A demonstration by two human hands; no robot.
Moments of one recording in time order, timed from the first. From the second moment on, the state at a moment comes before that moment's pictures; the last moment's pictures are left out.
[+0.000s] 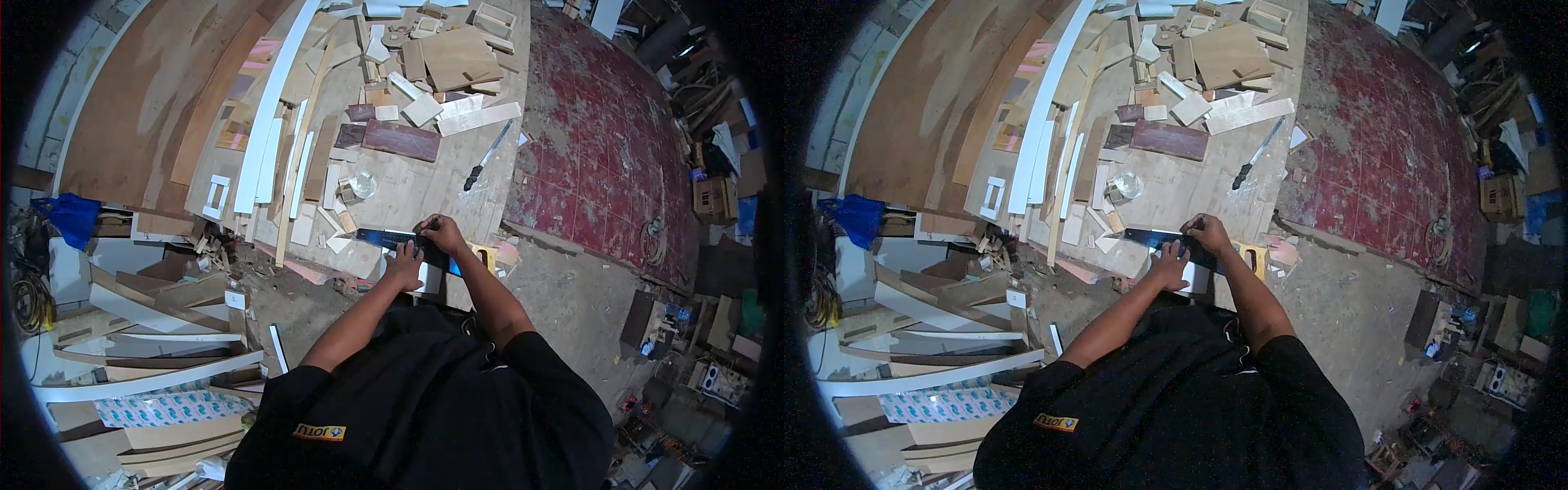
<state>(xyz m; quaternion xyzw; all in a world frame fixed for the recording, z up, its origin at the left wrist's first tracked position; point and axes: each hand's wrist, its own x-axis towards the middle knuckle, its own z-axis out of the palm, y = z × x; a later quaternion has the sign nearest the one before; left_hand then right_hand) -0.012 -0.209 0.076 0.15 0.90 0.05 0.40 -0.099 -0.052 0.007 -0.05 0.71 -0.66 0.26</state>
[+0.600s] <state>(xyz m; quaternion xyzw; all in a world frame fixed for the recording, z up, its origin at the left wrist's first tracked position) -0.012 -0.210 0.076 0.16 0.91 0.05 0.38 -0.098 -0.054 -0.004 -0.04 0.72 -0.66 0.23</state>
